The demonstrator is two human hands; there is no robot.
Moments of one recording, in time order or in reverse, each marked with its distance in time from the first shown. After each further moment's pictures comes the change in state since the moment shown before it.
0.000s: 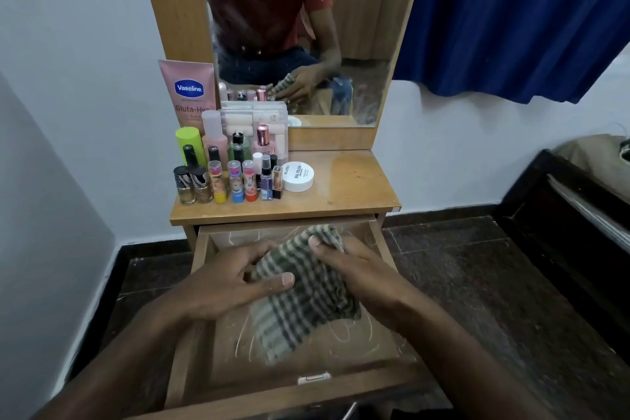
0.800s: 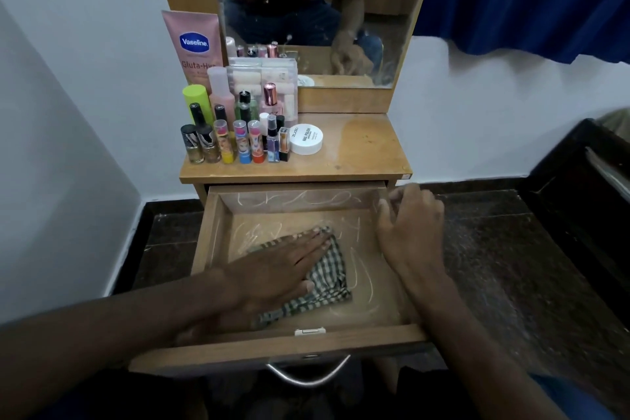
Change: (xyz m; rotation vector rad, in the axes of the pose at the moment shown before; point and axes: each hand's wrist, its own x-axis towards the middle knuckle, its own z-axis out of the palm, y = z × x) left_hand 0.033 -0.064 0.072 1.063 -0.275 0.258; right_hand 0.017 0.042 -0.046 -0.765 0.873 -0.204
